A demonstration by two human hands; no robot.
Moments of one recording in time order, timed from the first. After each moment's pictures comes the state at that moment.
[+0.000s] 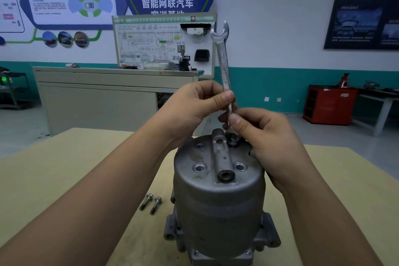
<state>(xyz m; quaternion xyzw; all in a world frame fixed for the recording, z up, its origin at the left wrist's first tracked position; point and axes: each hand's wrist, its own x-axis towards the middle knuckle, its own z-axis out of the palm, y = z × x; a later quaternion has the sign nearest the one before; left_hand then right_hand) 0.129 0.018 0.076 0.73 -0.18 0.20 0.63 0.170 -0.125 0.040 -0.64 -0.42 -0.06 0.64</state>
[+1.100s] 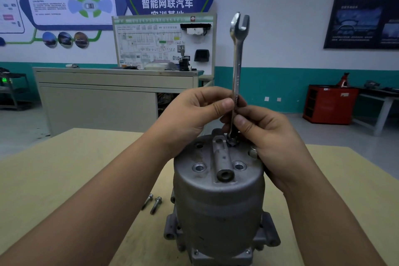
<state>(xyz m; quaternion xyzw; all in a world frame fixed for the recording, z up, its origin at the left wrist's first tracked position) 0.124 0.015 0.067 0.73 -0.22 0.21 0.61 0.166 -0.126 0.043 -0.57 -0.42 0.01 0.70</state>
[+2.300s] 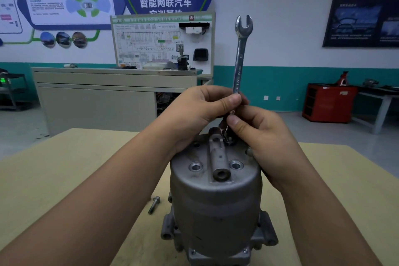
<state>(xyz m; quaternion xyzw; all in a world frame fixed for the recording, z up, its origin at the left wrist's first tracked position) 0.133 0.006 0.073 0.73 -0.17 0.16 0.65 0.168 -0.126 0.042 -0.62 -0.42 0.00 0.66</state>
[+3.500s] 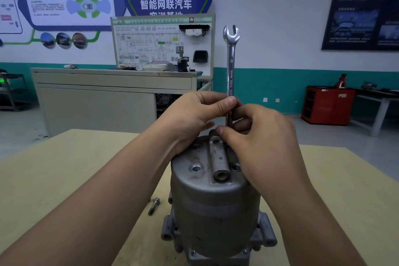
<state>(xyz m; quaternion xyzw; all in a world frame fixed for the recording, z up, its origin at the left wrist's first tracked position) 0.132 0.008 0.072 0.75 -0.12 0.16 0.63 0.141 -0.122 0.052 -0.83 -0.28 -0.27 0.40</state>
